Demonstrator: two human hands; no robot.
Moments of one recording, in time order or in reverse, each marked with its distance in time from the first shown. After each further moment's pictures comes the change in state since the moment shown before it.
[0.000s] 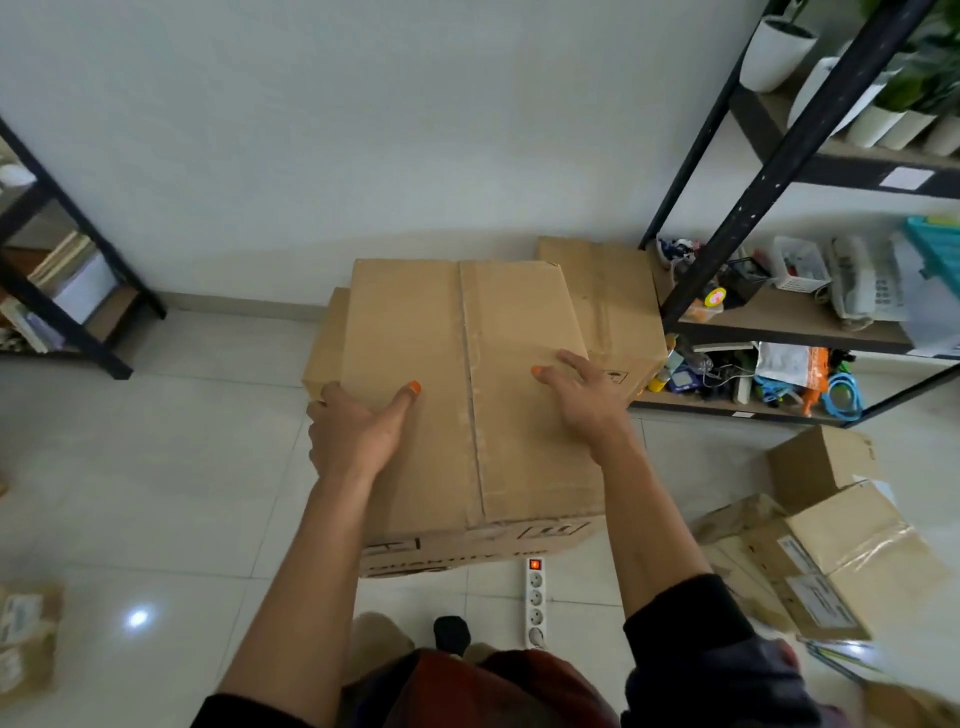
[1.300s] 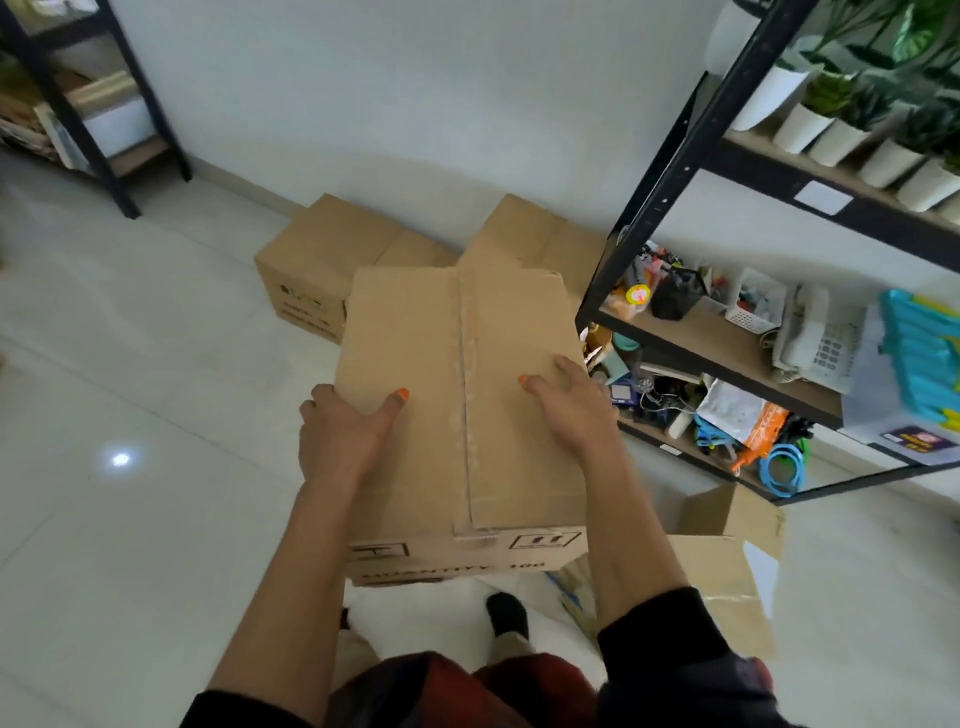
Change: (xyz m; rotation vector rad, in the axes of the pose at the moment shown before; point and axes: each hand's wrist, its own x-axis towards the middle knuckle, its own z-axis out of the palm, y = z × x) left_hand -0.261 0.068 0.261 -0.145 0.169 -0.236; right_hand 0.053 0.163 -0.282 -0.424 -0.191 -0.143
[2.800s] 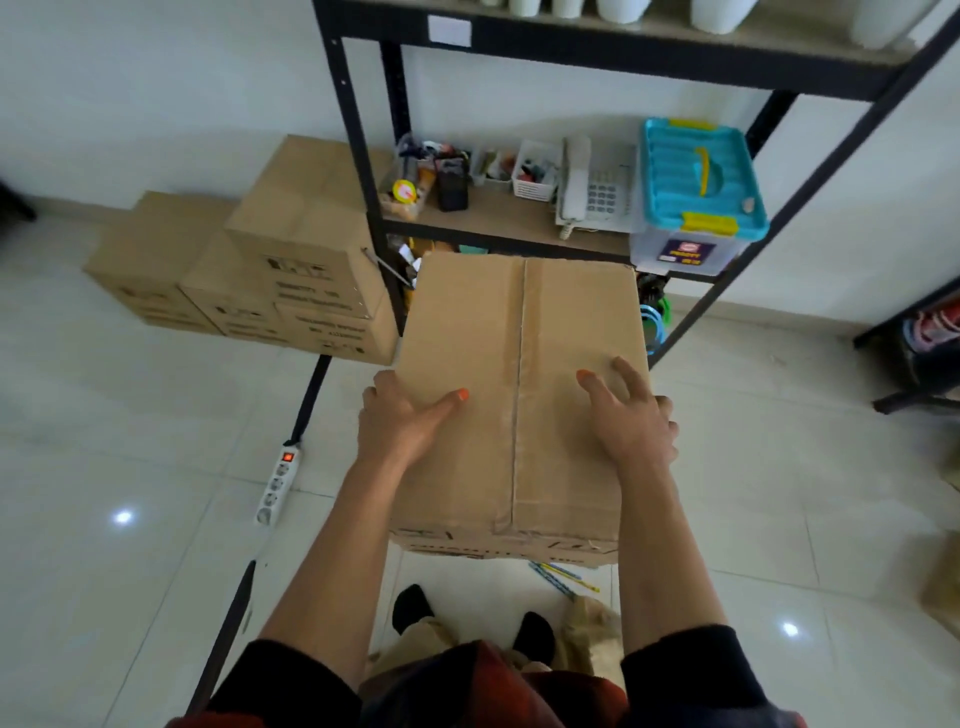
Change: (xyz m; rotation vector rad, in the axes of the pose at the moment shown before) left_hand -0.354 0.072 0.304 0.111 -0.330 0.218; right_hand -0.099 0.415 -0.284 0.220 0.296 0.304
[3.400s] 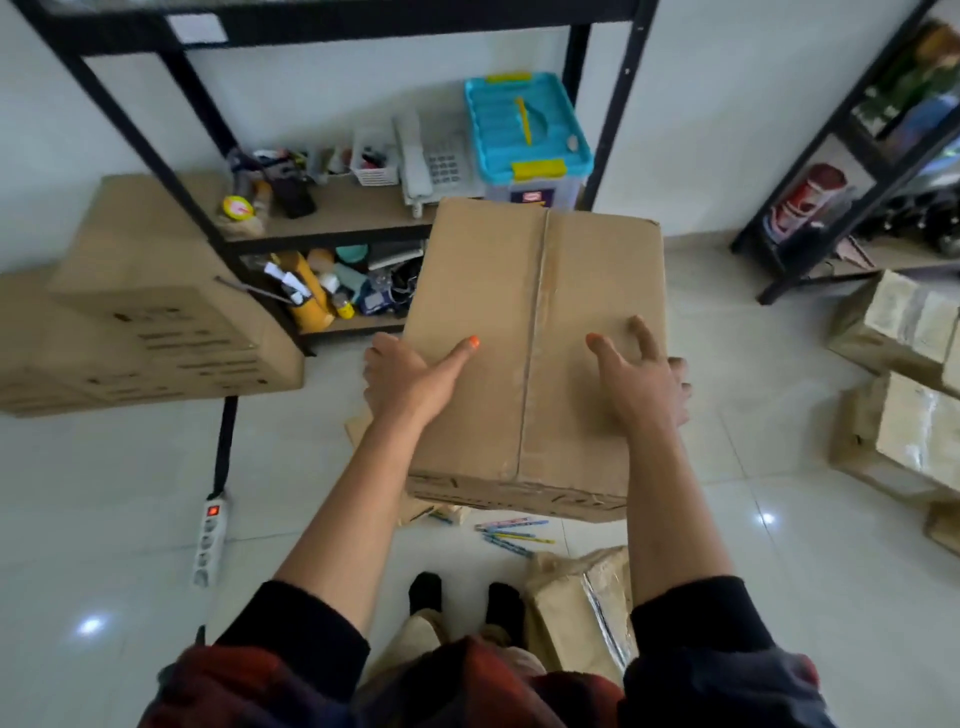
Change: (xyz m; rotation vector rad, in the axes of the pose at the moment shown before) left_hand -0.057 0.103 0.160 0.165 -0.040 0.169; right_hand 0.042 0.118 -0.133 0.095 0.233 0.163
